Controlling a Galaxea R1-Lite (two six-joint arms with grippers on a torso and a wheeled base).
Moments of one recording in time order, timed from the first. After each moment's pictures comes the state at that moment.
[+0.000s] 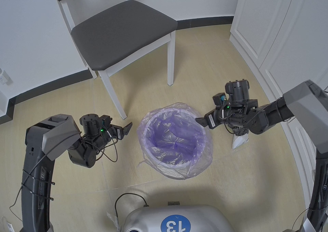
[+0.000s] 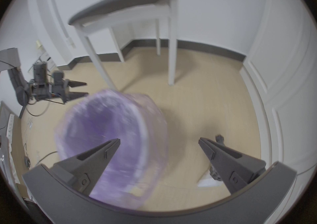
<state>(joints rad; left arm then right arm) -0.15 2.54 -1.16 -1.20 -0.20 0.04 0.44 2.20 -1.36 -0.37 -0.01 -0.23</state>
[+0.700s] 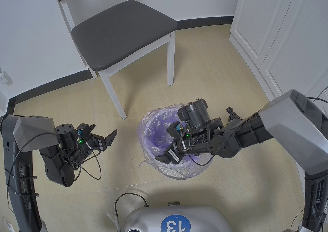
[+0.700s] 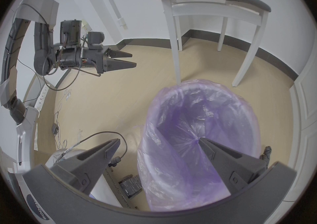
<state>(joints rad) -0.10 2.31 -0.61 -1.55 -0.24 0.03 0.68 2.31 -1.44 -0.16 0.08 -0.25</state>
